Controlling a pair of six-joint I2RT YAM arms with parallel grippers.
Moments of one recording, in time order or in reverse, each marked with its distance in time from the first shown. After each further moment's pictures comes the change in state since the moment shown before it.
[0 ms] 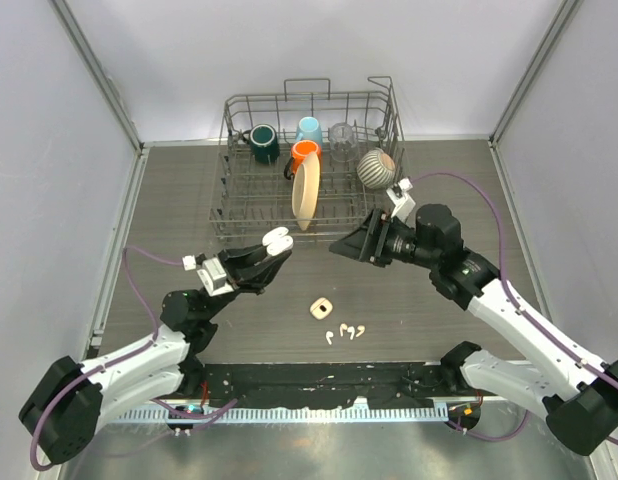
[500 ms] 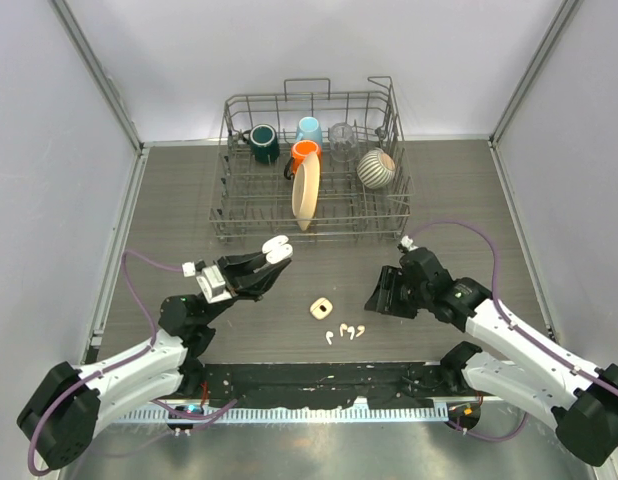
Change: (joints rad) left arm 0.000 -0.056 -0.048 -0.008 0.027 0.006; right arm 0.052 -0.106 -0.253 -0.491 0.313 -0.126
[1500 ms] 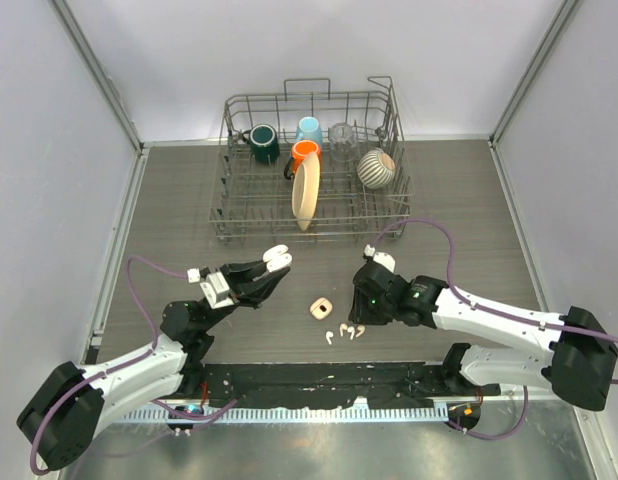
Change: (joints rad) left arm 0.000 -0.007 -0.085 0.010 0.001 0.013; right arm 0.335 0.256 0.085 0.032 0.279 0.151
